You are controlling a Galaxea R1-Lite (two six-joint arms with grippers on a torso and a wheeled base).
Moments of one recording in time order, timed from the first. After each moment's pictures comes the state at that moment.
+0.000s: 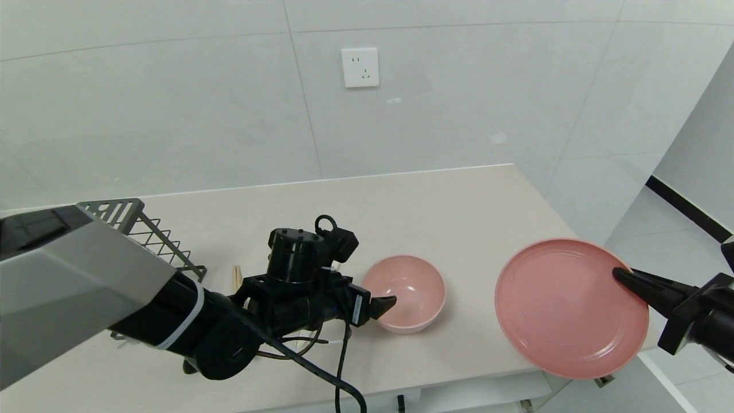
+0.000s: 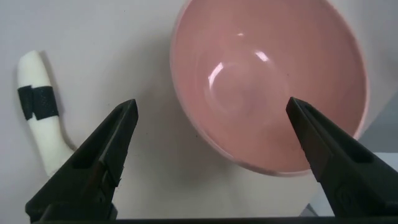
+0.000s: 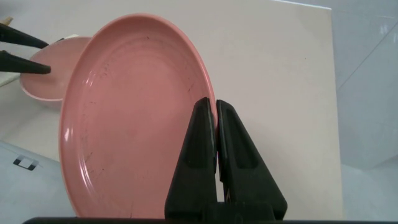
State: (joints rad) left arm -0.54 2.04 -0.81 -0.70 -0.13 -0.08; right arm 0.07 1.39 -0.13 -1.19 0.34 -0.13
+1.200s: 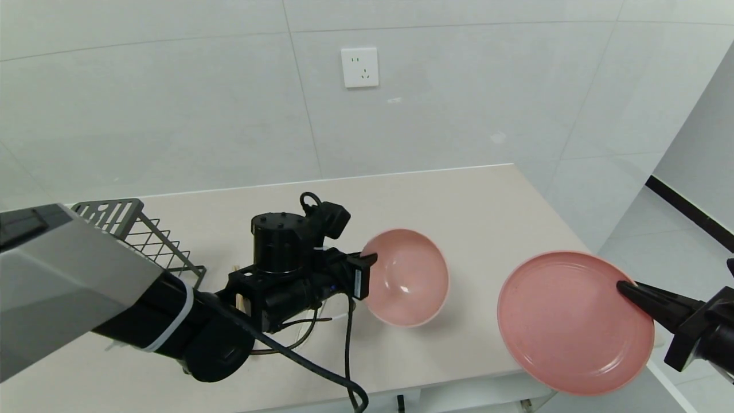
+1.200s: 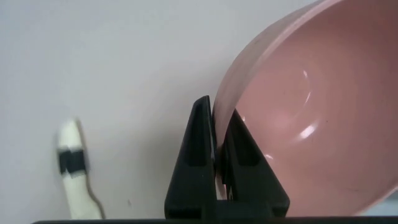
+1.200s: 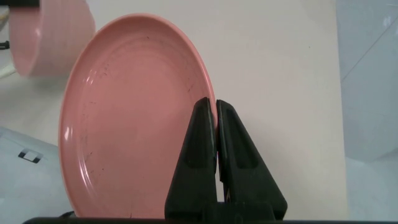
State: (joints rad) left arm -0.54 2.00 -0.79 -0.93 -0.11 -0.09; right arm 0.07 1.36 -0.07 -1.20 0.34 -0.13
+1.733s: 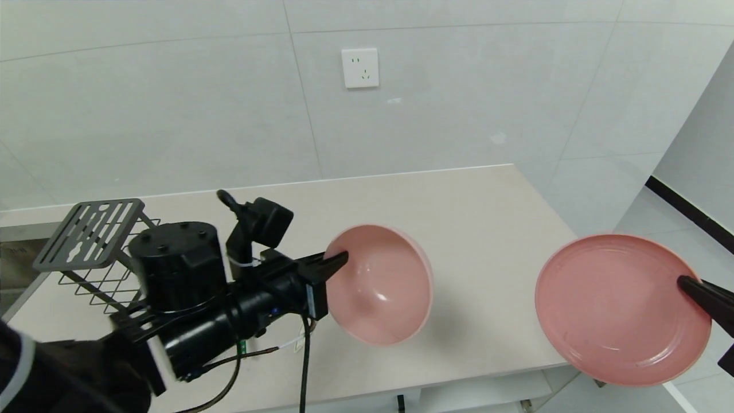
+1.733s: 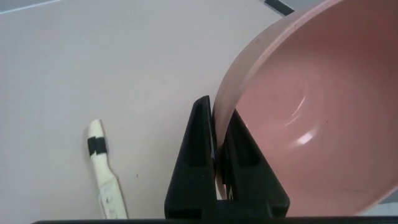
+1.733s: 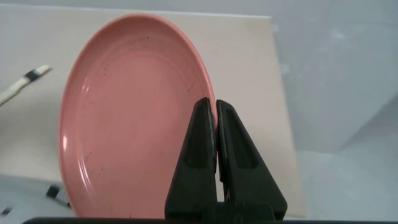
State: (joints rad) left arm -0.54 1.70 -0.49 -1.06 -0.13 -0.09; right arm -0.06 1.17 -0.01 -1.19 0.29 -0.05
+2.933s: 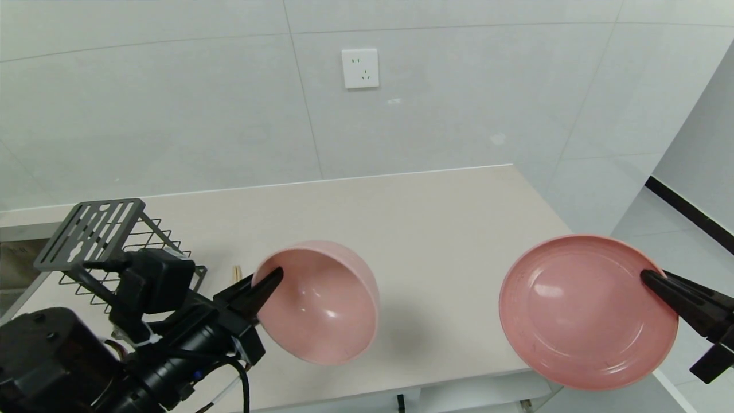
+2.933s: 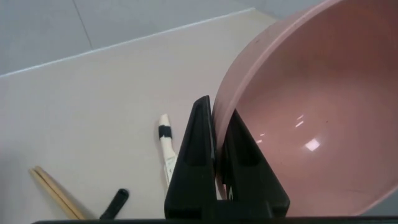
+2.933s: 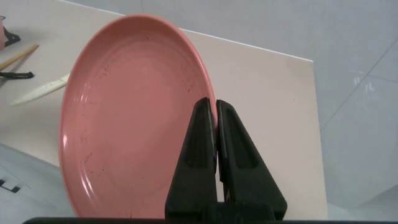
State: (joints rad) left arm -0.52 1.62 -0.08 -1.57 0.05 0.01; right arm 0.20 1.22 -0.01 -1.31 0.24 -0.16
